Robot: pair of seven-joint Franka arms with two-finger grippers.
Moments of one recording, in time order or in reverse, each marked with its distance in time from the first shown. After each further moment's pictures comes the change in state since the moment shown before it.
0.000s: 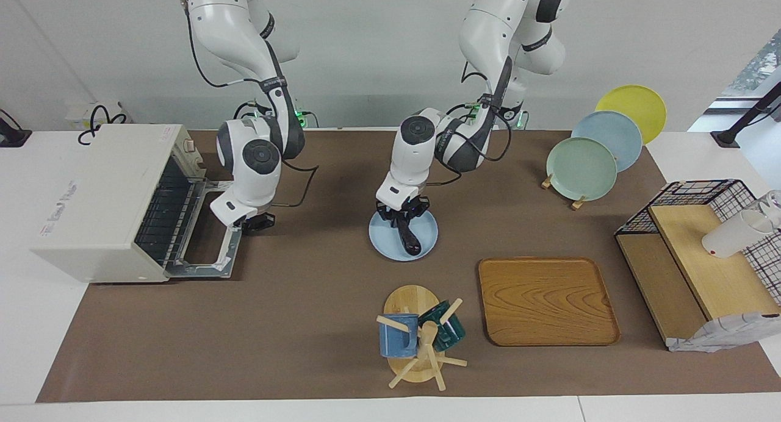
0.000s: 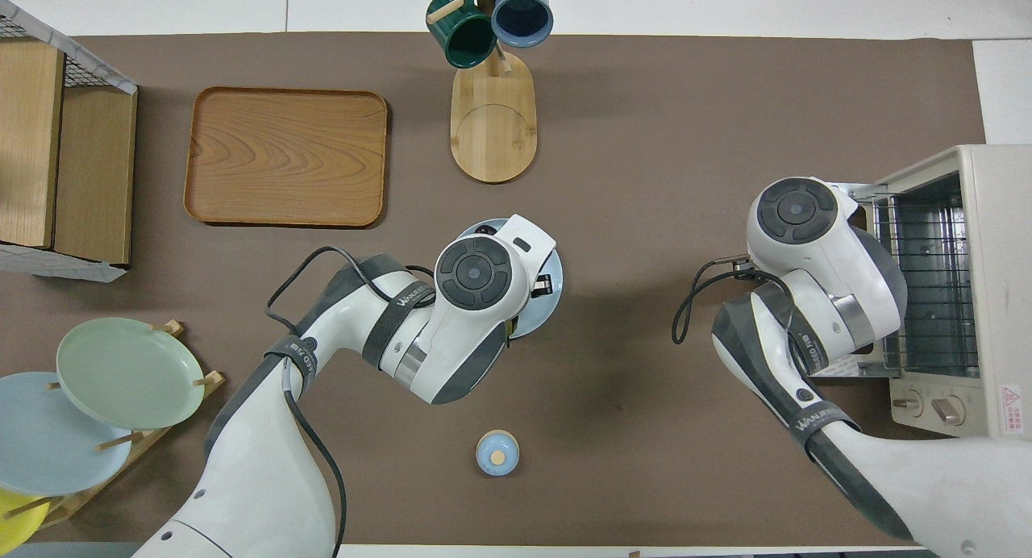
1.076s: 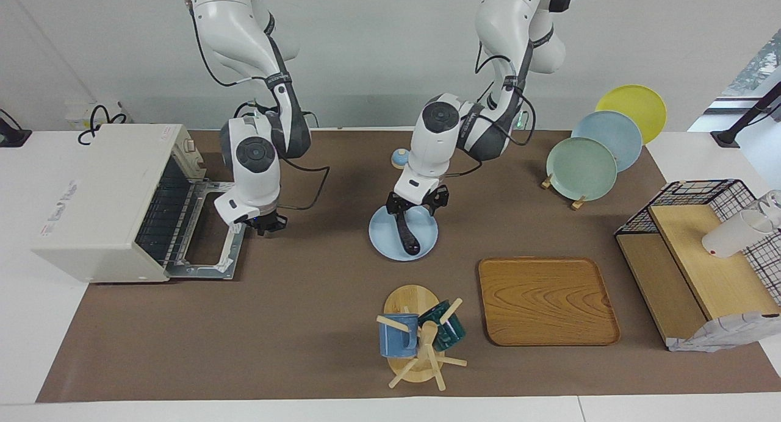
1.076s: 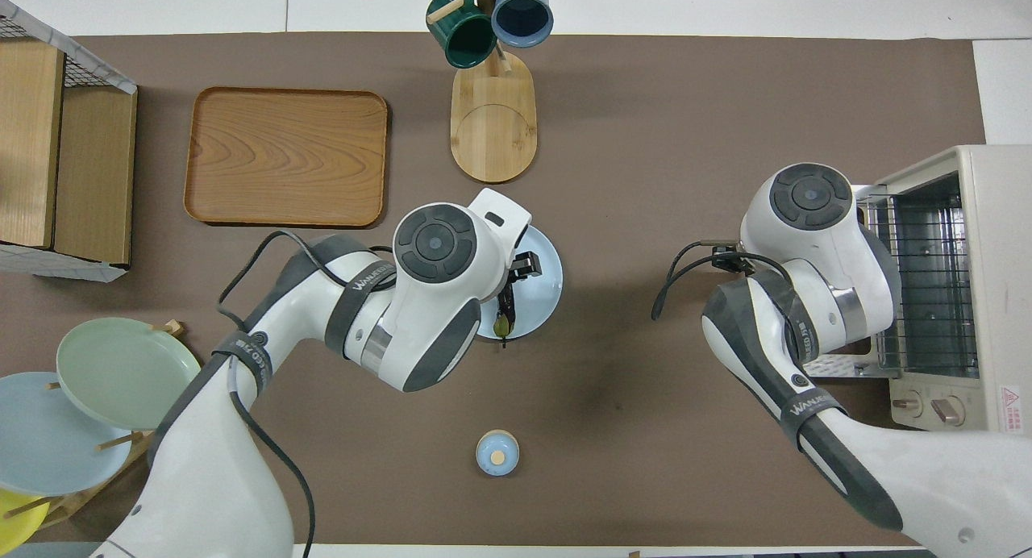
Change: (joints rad) left arm 0.049 -0.048 -0.005 0.029 -0.020 -0.078 -0.006; right arm 0.035 0.033 -0.029 -0.011 0.173 0.106 0.123
